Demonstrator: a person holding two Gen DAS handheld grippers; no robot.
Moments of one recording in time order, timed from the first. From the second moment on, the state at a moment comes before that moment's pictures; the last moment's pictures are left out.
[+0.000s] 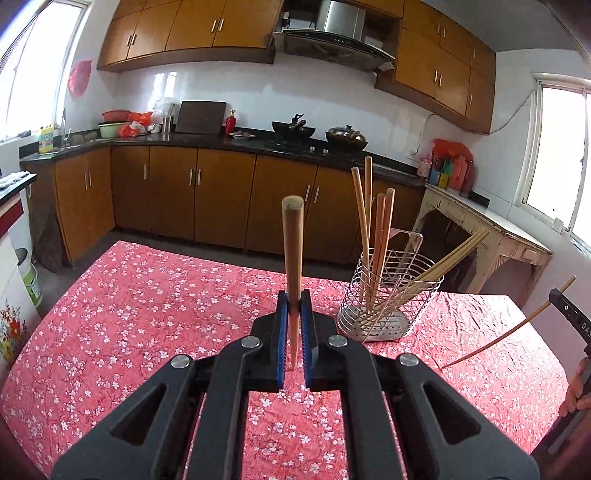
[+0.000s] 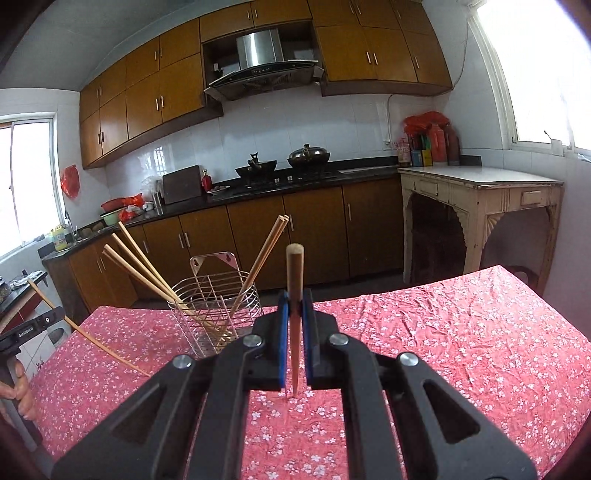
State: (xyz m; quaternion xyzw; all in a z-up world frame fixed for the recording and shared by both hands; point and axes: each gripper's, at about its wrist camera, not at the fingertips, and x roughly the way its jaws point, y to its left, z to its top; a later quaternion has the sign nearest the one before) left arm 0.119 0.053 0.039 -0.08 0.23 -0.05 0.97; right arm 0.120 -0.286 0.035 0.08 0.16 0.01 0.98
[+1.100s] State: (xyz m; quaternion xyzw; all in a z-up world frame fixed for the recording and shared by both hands) left arm 0.119 -0.026 0.149 -0.07 0.11 -0.12 0.98; right arm 0.133 -0.273 0.156 0.10 0.04 0.06 0.99
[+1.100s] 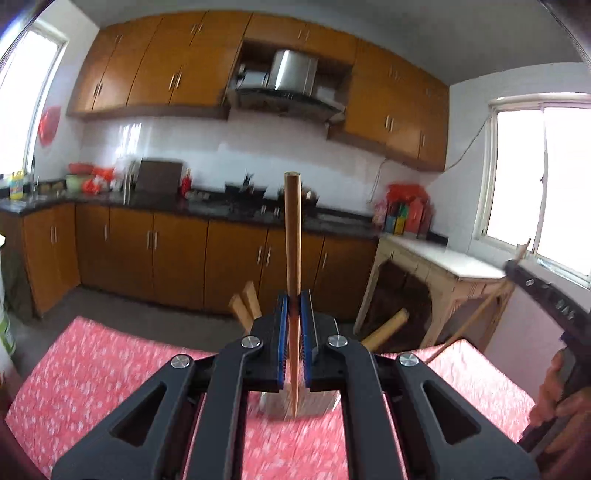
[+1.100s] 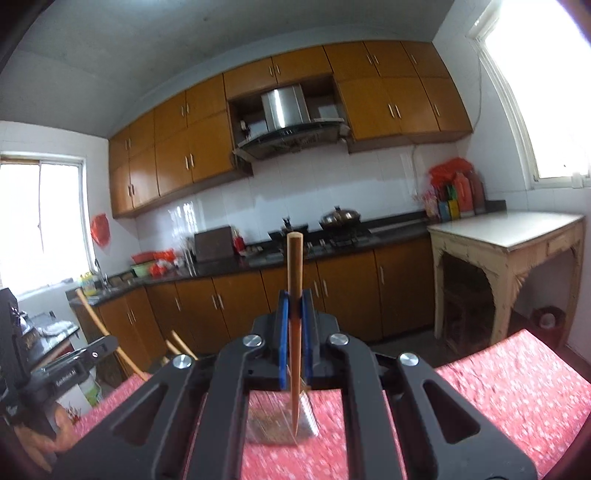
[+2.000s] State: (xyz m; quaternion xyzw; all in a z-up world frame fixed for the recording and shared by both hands) left arm 0.248 -0.045 0.095 -0.09 0.21 -0.09 0.97; right arm 0.296 -0.245 0.079 0.16 0.16 0.12 0.97
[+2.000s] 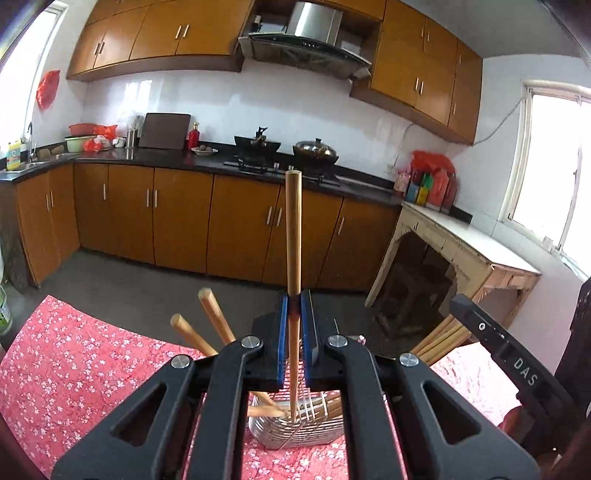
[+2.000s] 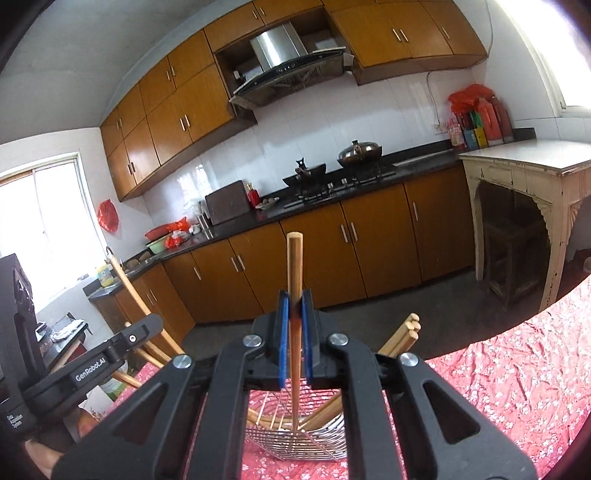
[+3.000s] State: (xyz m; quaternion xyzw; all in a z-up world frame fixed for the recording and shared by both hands) left arm 0.231 -0.037 0.106 -0.07 0.22 -0.06 0.97; right arm 0.281 -0.268 0.073 0.17 0.18 0.06 0.97
